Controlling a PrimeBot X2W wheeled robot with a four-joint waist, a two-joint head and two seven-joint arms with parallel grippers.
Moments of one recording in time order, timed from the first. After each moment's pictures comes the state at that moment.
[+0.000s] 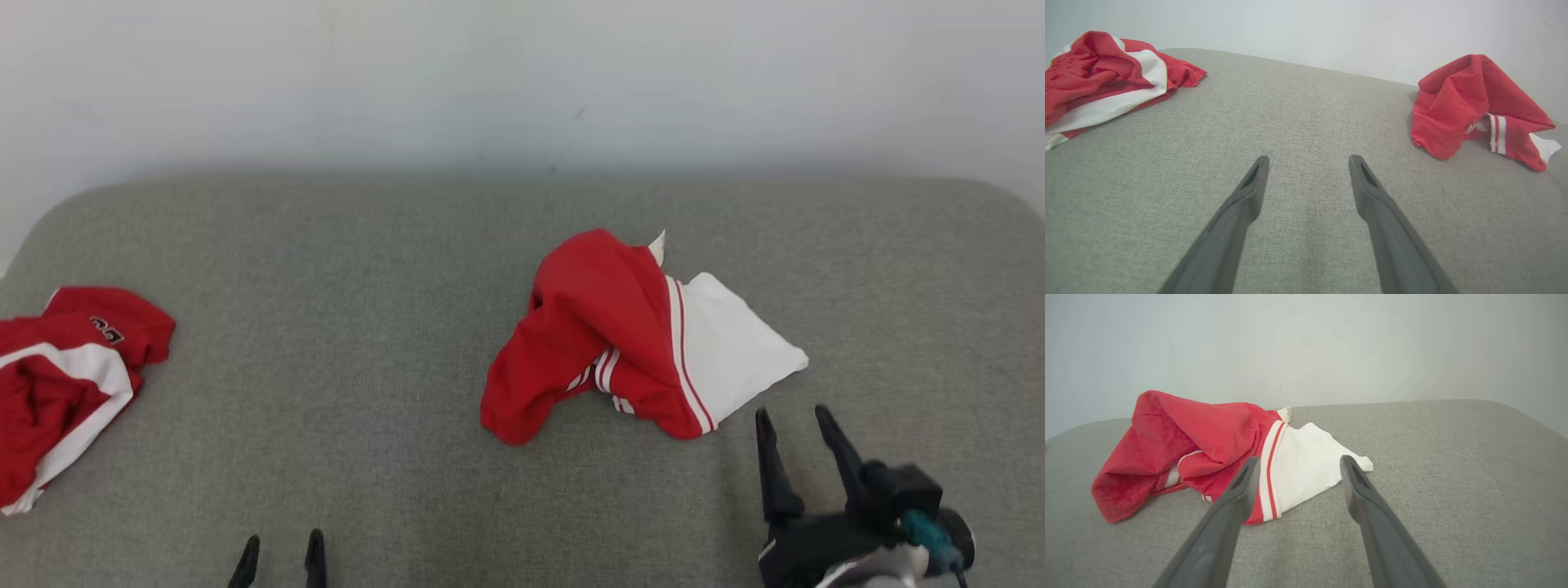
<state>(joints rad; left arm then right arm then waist) 0.11 0.05 0.00 0.23 -0.23 -0.12 -0.26 -0.13 -0.06 -0.03 0.39 0.10 0.13 -0.26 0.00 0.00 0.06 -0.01</state>
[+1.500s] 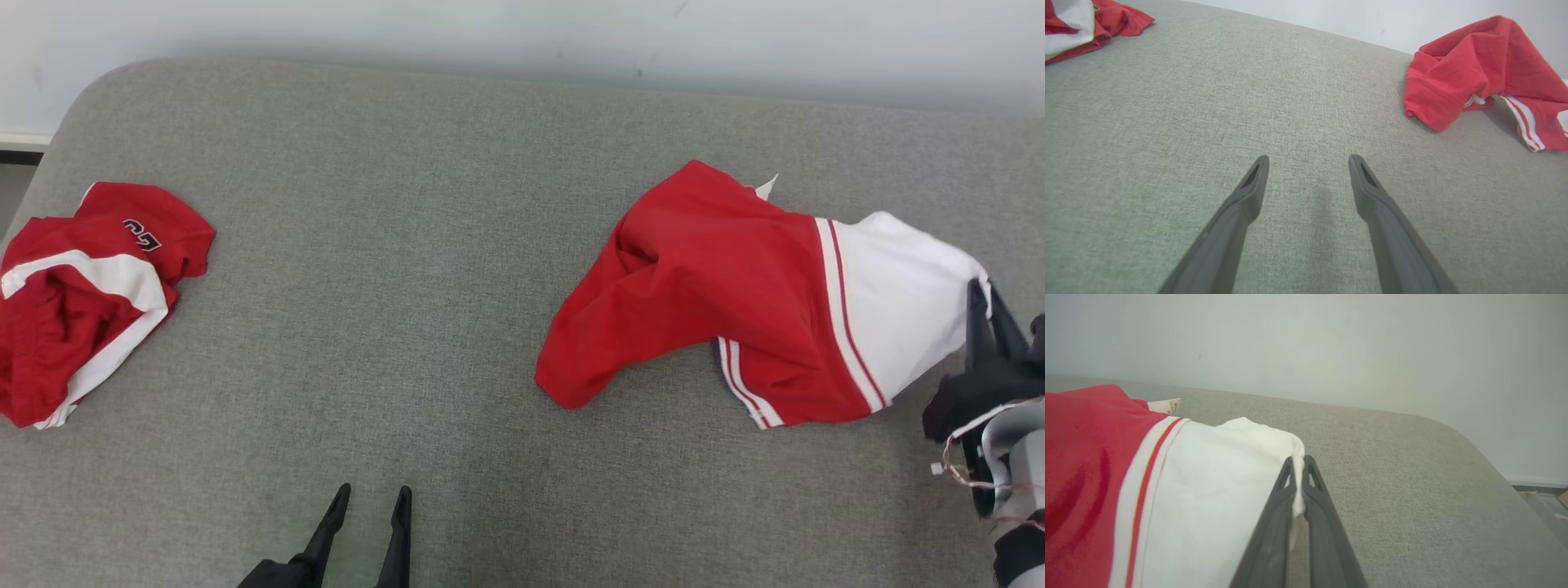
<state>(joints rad) -0.02 0.05 -0.18 0.28 -0.27 -0.13 -0.26 -0.52 -0.34 -0.19 0.78 0.03 0.13 -0.26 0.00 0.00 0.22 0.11</state>
